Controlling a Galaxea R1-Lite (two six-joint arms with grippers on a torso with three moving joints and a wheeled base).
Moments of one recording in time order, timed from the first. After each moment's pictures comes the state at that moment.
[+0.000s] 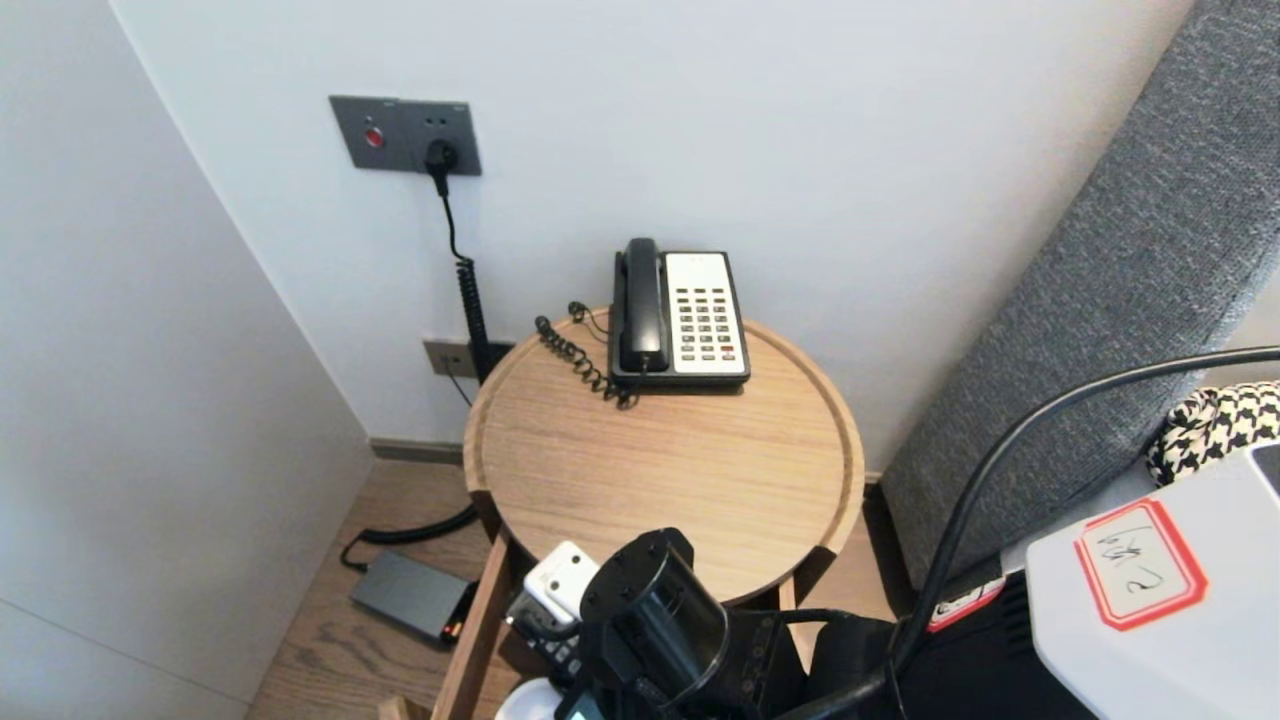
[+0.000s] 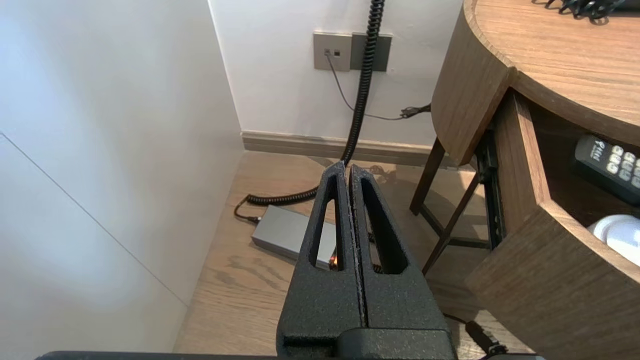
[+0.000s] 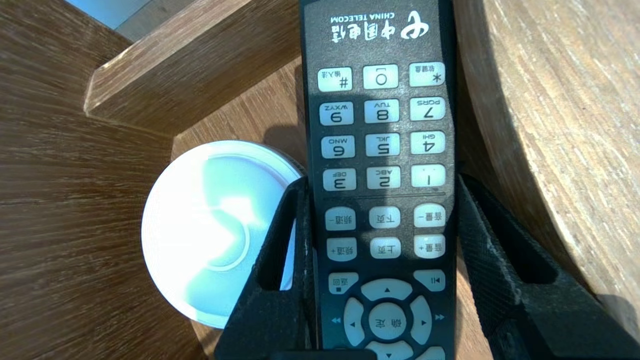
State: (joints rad) left arm 0.00 0.00 0.00 -0.05 0.01 0.00; right arm 1.06 2.04 -1.02 -0.39 -0.20 -0.02
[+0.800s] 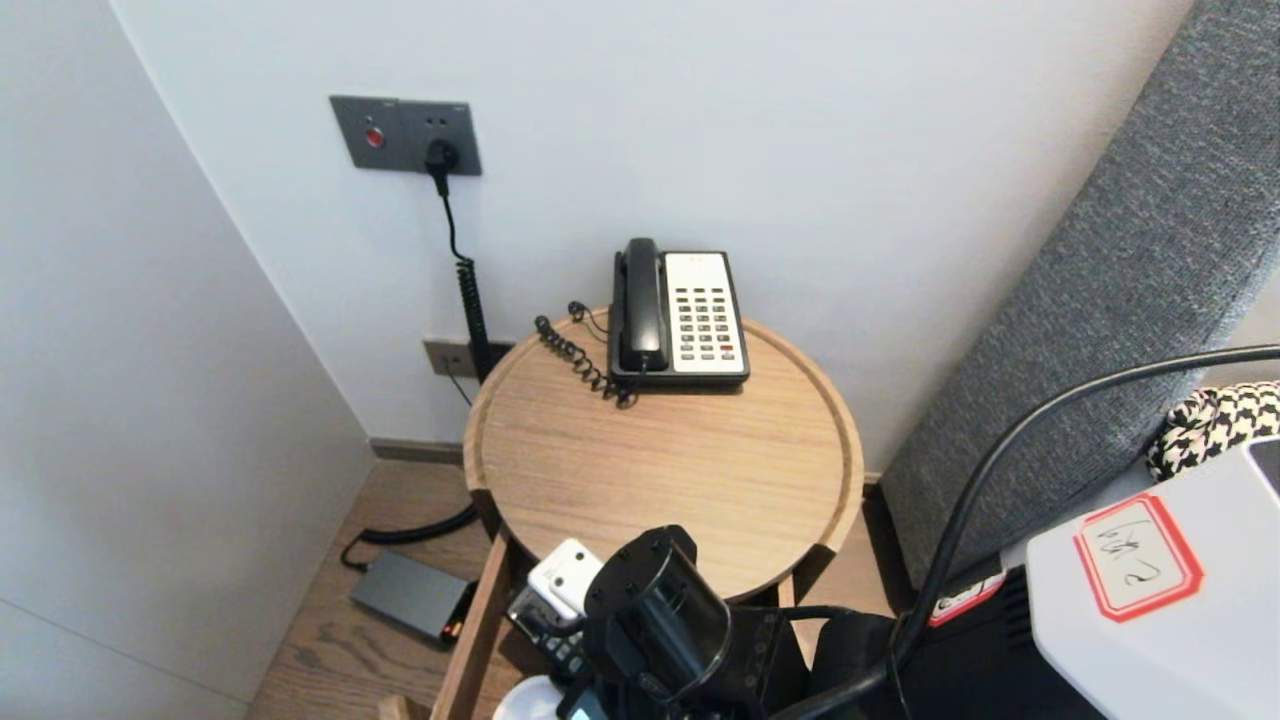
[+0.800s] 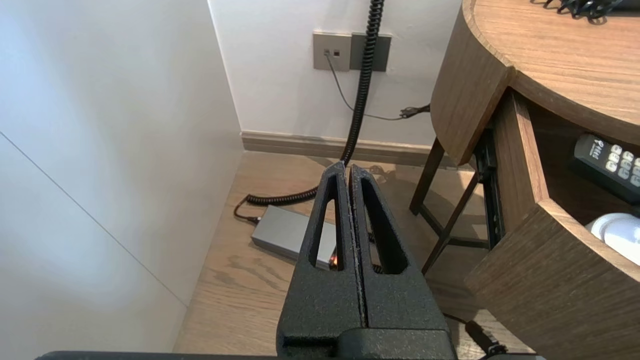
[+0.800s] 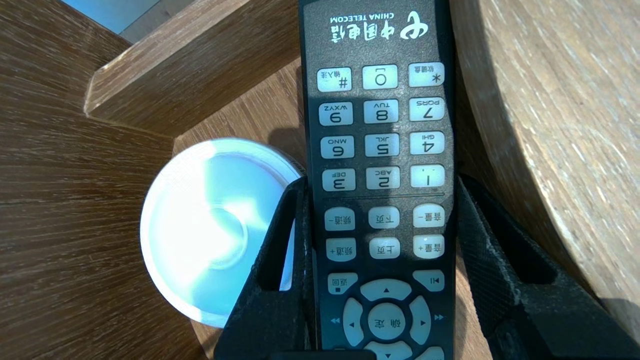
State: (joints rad) left arm 0.00 0.00 0.00 -0.05 0.01 0.00; right arm 1.04 2.04 -1.01 -0.39 -0.19 -0.02
